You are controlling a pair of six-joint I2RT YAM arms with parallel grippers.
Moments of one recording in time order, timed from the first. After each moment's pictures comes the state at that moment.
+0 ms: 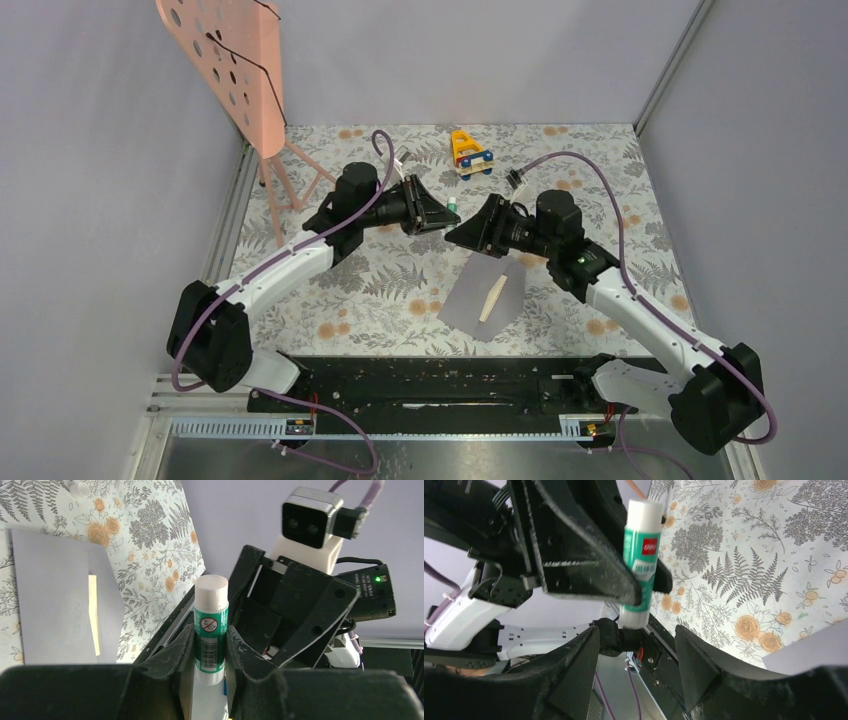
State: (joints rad) left arm -0.57 1.41 1.03 0.13 0.67 -1.08; right arm 0.54 1.12 0.81 0.04 -0.52 0.96
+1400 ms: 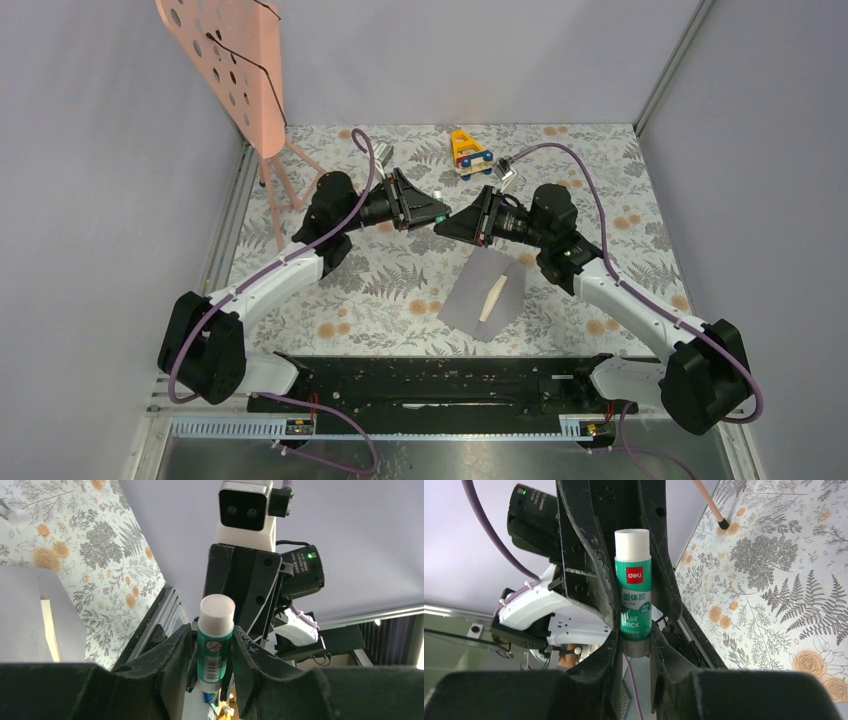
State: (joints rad) left arm -0.51 1.34 0.89 0.47 0.75 -1.24; right arm 0.55 1.20 0.81 0.33 -0.65 1.10
